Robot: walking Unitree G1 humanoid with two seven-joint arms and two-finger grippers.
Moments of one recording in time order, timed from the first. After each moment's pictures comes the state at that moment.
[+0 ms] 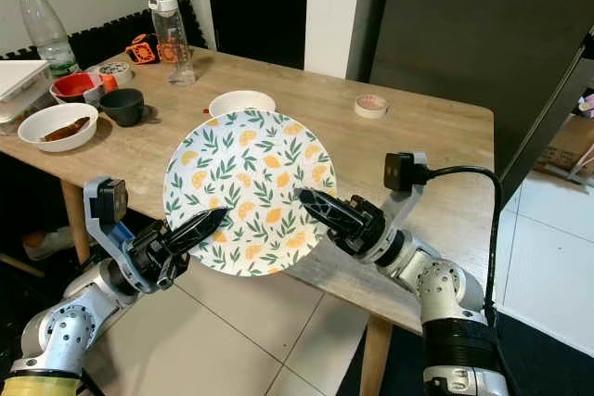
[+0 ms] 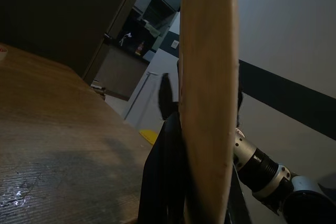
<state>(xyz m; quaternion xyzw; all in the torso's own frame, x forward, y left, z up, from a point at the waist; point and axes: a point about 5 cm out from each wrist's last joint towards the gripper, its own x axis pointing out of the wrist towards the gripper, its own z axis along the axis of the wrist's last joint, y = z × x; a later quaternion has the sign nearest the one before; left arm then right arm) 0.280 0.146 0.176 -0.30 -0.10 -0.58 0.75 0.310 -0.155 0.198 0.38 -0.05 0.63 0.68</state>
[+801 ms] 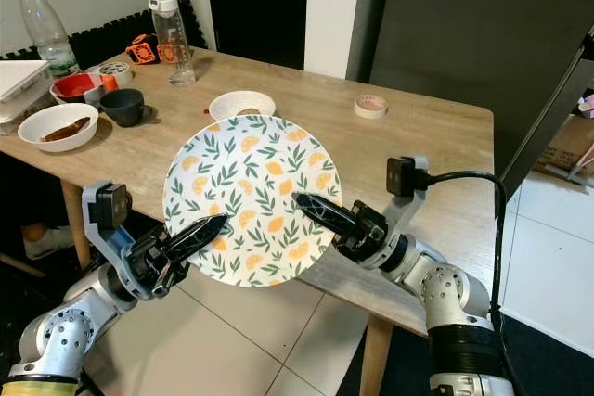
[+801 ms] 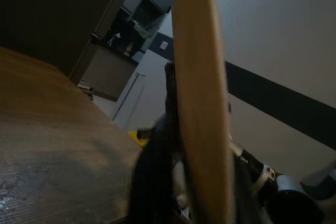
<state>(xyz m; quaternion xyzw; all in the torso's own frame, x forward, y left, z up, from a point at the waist) 0.276 0.147 0.175 -0.32 -0.10 -0.59 0.74 0.307 -0.155 0.189 0.35 -0.02 0.62 0.70</state>
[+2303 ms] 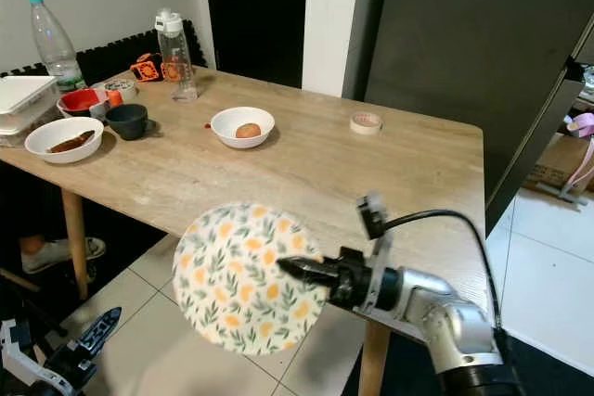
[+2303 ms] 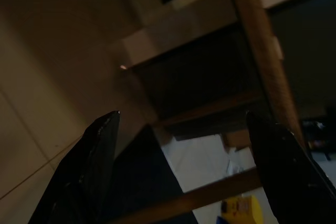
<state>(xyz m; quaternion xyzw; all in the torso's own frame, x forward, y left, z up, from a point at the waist) 0.210 0.282 -0.004 -0.47 0.11 -0.06 0.87 0.280 -0.143 0.148 0.14 0.10 0.61 0.77</state>
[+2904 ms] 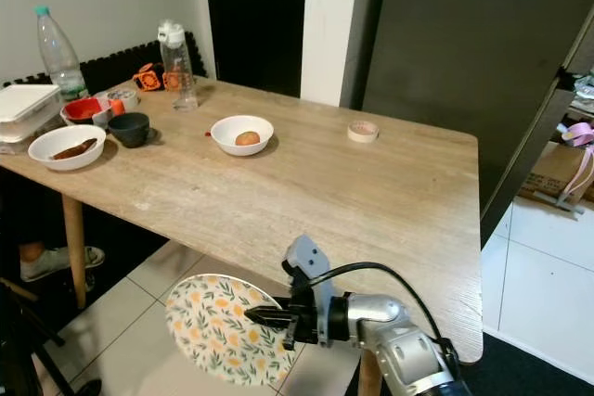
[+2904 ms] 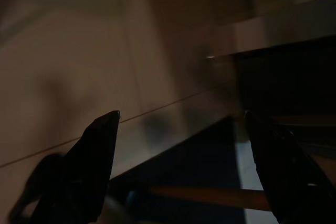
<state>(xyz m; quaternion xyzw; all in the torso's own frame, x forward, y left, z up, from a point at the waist) 0.150 0.289 -0.058 -0.44 0.25 0.14 0.85 0.277 -0.103 0.104 -0.03 0.15 0.57 0.81</state>
